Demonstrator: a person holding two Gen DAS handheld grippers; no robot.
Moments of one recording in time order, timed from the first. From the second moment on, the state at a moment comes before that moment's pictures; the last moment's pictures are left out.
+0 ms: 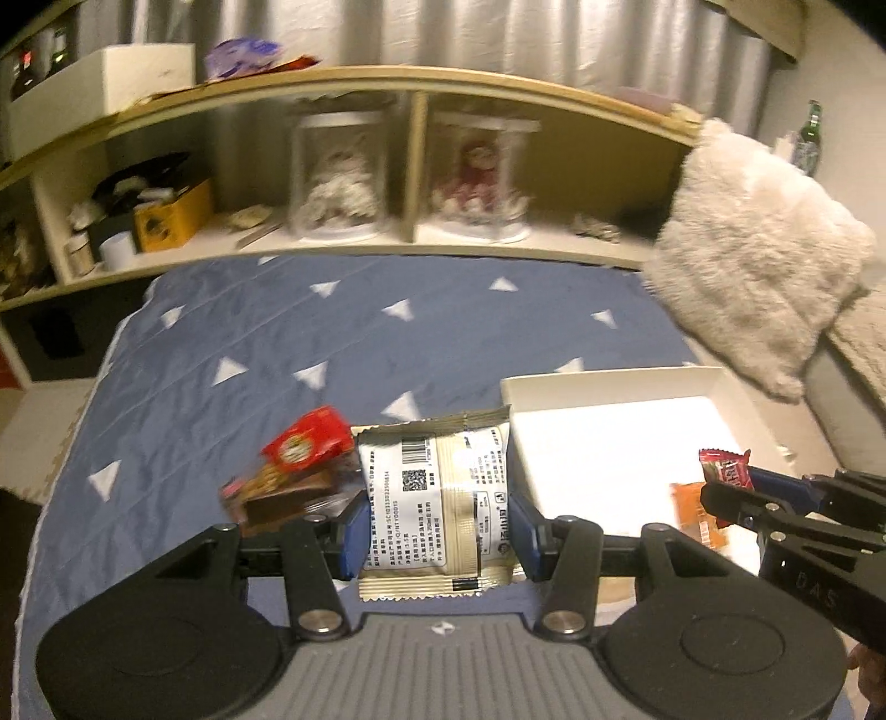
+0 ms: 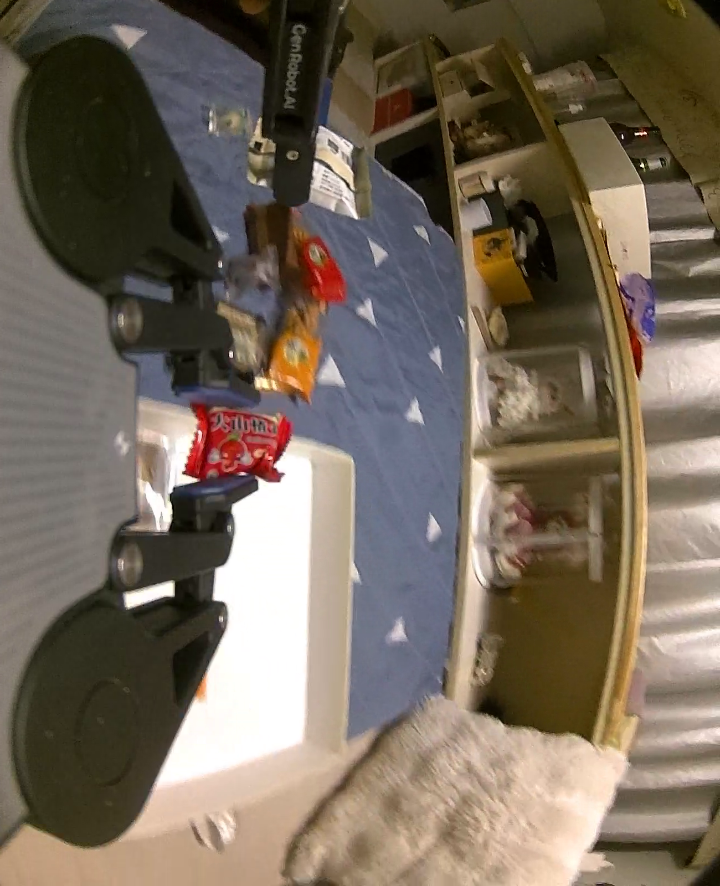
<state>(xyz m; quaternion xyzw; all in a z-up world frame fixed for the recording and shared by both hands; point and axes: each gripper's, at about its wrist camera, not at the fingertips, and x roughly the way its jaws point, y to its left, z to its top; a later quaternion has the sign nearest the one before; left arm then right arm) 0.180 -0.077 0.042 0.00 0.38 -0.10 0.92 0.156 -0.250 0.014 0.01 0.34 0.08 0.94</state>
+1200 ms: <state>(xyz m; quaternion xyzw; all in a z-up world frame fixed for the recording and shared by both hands) 0.221 -0.252 -0.033 -0.01 0.49 -0.18 0.85 0.151 -0.460 -0.044 0.08 0.41 -0.03 0.91</state>
